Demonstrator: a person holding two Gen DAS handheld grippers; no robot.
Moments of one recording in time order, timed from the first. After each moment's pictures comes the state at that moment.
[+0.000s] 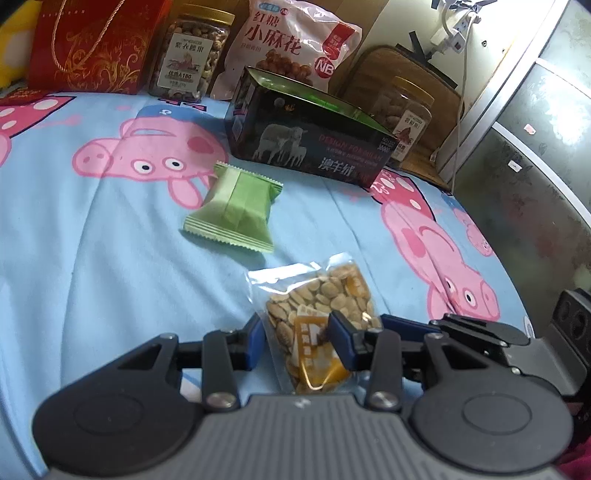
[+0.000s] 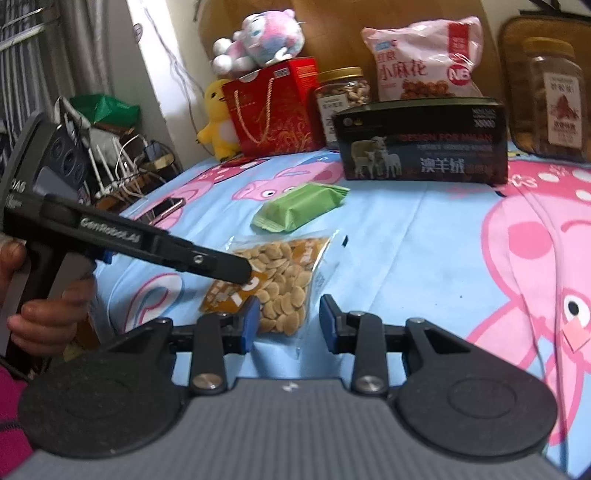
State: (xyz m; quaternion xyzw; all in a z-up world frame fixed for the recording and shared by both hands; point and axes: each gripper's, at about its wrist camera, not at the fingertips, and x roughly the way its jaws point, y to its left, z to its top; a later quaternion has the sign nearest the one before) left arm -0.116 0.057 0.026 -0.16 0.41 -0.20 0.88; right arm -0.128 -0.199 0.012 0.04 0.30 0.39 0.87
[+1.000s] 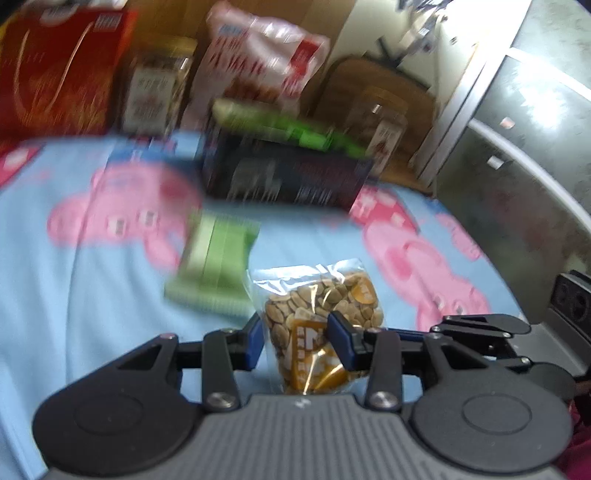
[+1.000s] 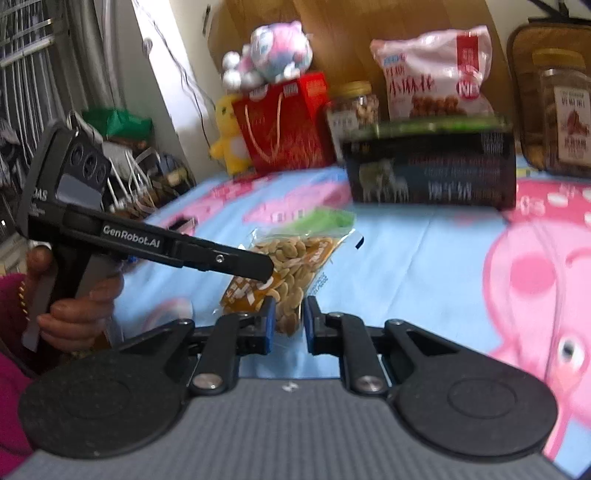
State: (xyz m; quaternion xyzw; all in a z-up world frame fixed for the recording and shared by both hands) left arm -0.092 0.053 0.058 -0.11 0.37 -0.24 0.89; right arm -0.102 -0.207 0.040 0.07 0.28 0.41 0.87
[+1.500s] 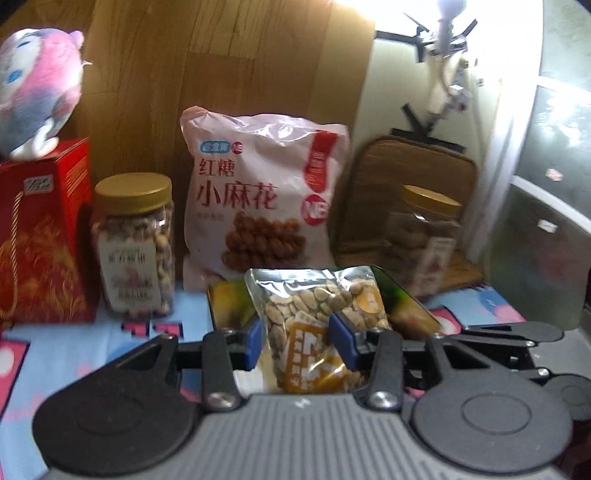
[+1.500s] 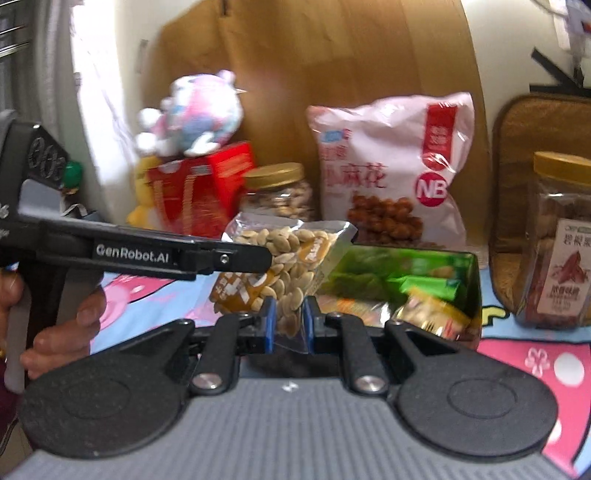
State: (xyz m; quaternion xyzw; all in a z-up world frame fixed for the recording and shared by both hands) left arm 0.077 0.030 0.115 -0.05 0.29 -0.18 0.94; right arm 0.076 -0.180 0.075 0.04 0.26 0.32 0.91
